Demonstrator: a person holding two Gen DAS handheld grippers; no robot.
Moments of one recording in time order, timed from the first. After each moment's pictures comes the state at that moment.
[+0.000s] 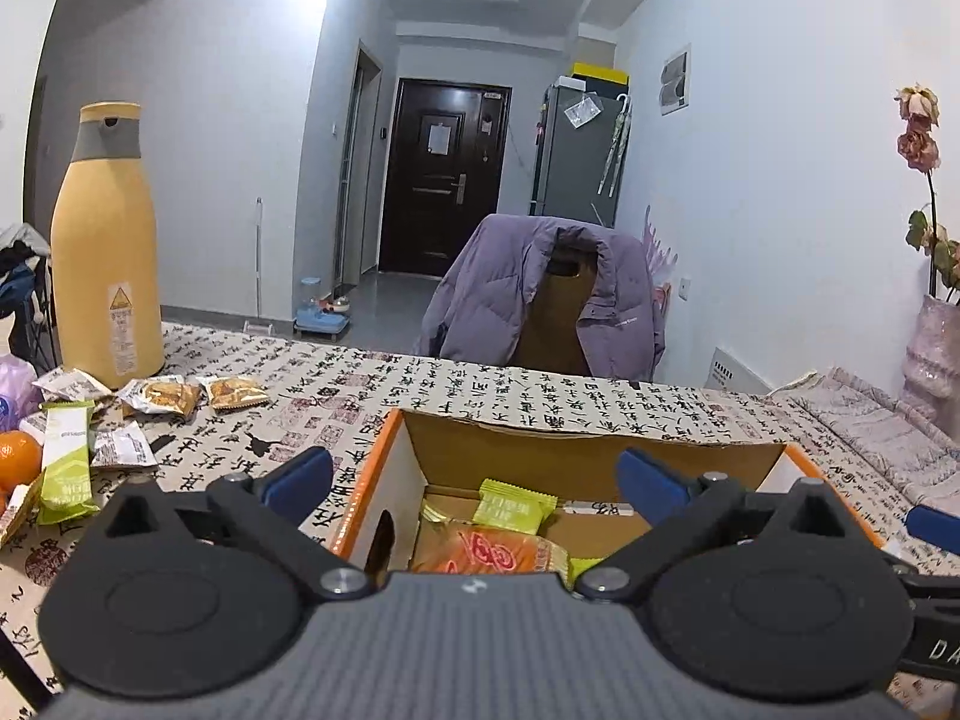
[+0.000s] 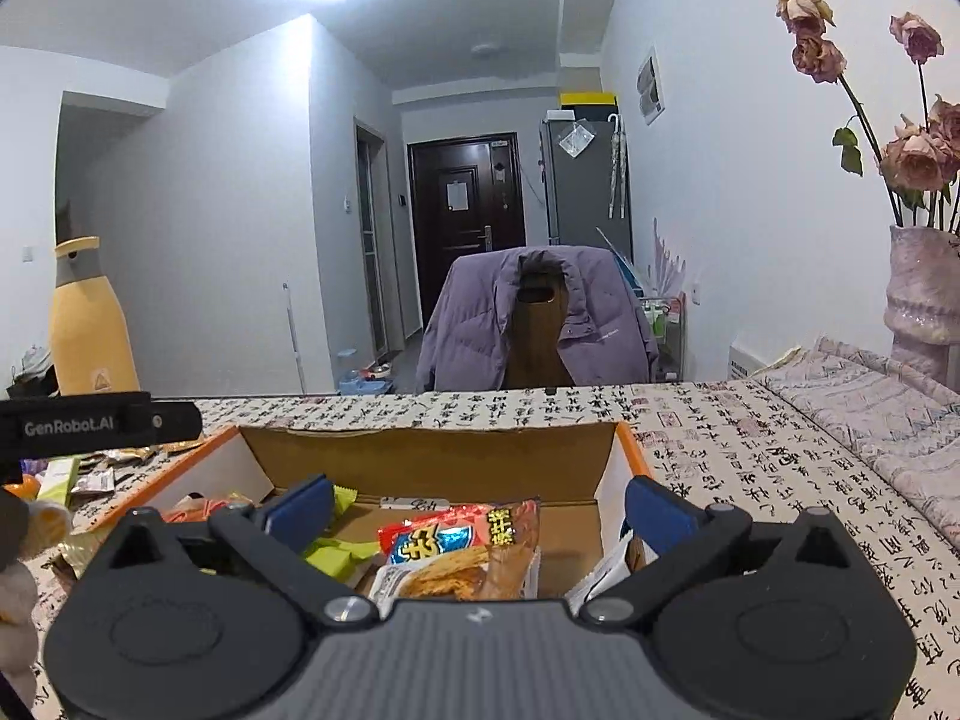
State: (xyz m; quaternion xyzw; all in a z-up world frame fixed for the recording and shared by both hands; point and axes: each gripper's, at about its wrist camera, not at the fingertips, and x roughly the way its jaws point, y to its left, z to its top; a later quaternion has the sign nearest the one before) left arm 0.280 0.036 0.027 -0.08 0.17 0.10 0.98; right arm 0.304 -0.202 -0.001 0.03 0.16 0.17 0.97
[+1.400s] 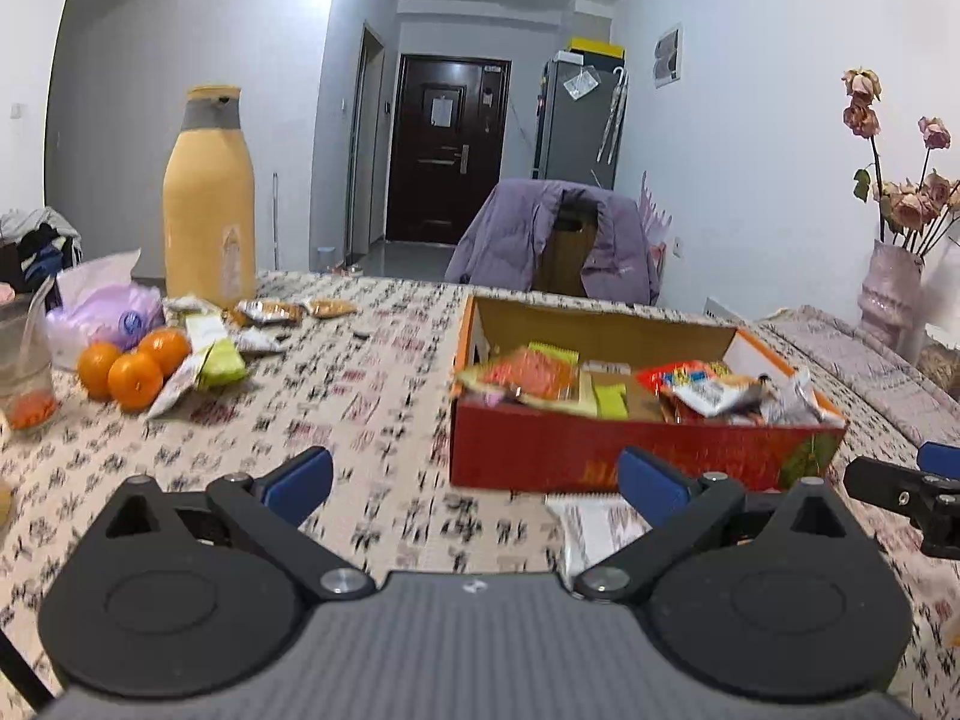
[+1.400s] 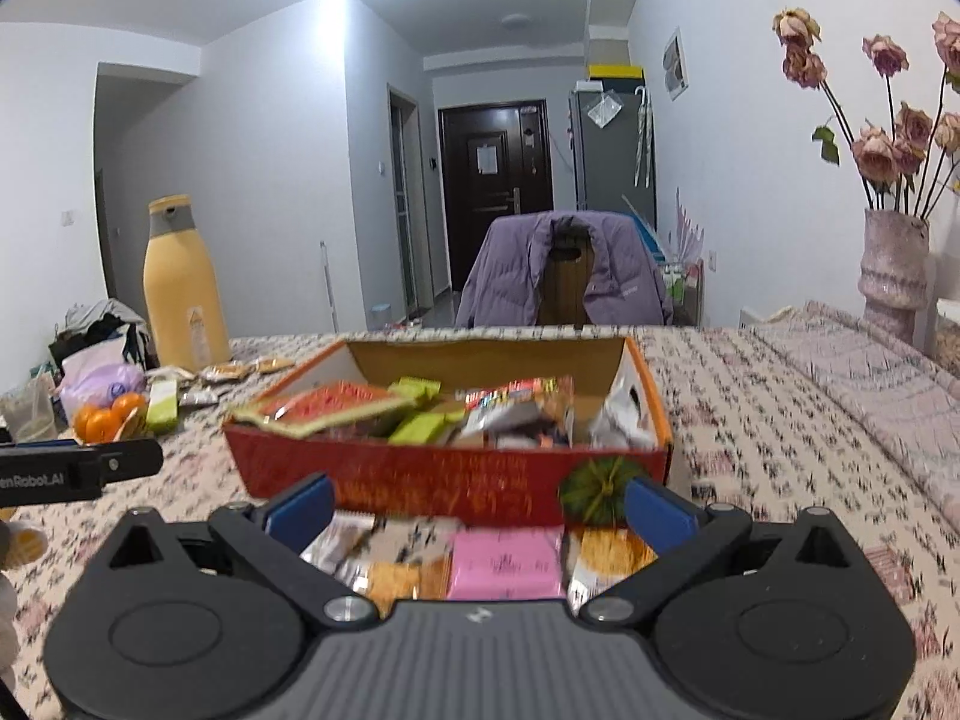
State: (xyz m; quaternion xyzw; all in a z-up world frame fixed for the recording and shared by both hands) left arm 0.089 0.048 0.011 -0.07 0.20 0.09 0.97; right arm 0.145 -0.223 0.008 0.01 0.21 0.20 0.96
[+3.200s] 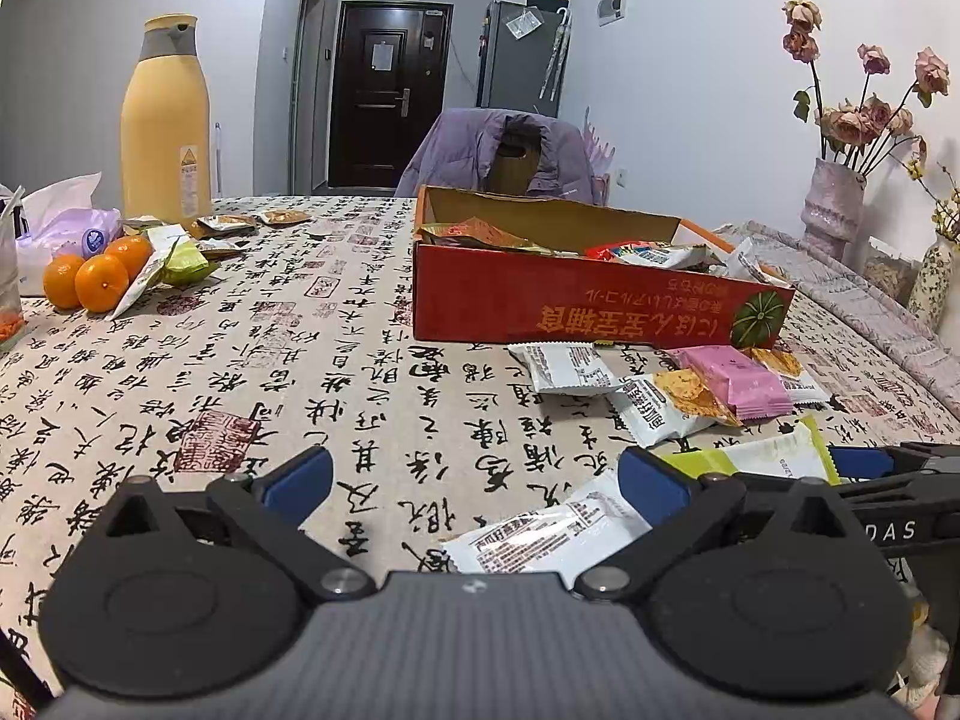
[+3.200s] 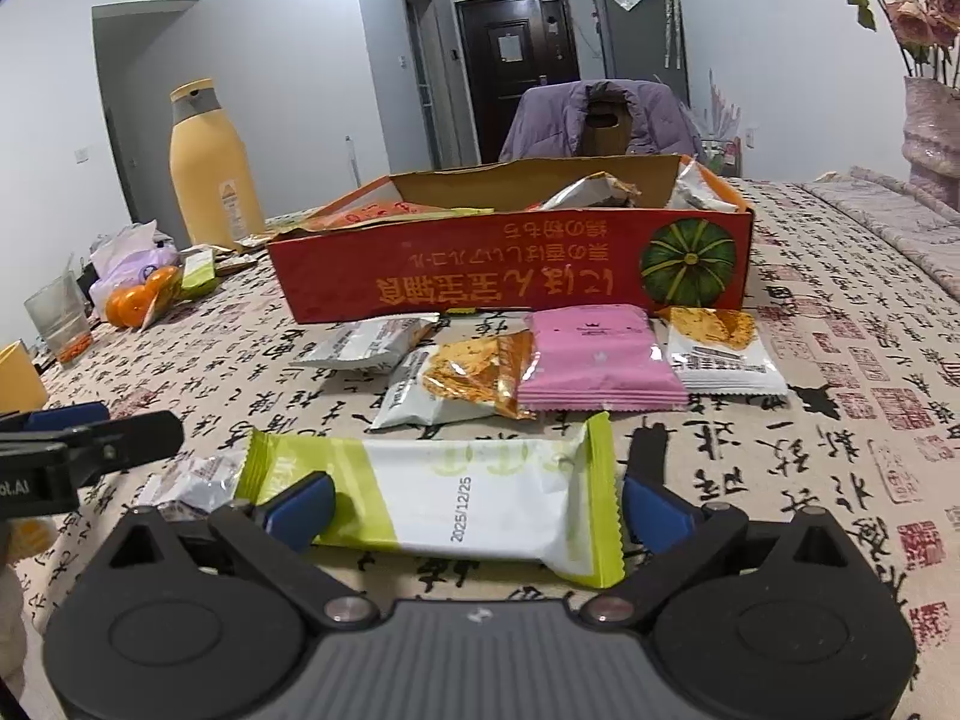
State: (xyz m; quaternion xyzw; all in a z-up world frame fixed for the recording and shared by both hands) left arm 0.051 0.042 -0.040 -0.06 0.26 0.03 0.96; right arm 0.121 -0.201 -0.059 0.02 0.32 0.23 0.92
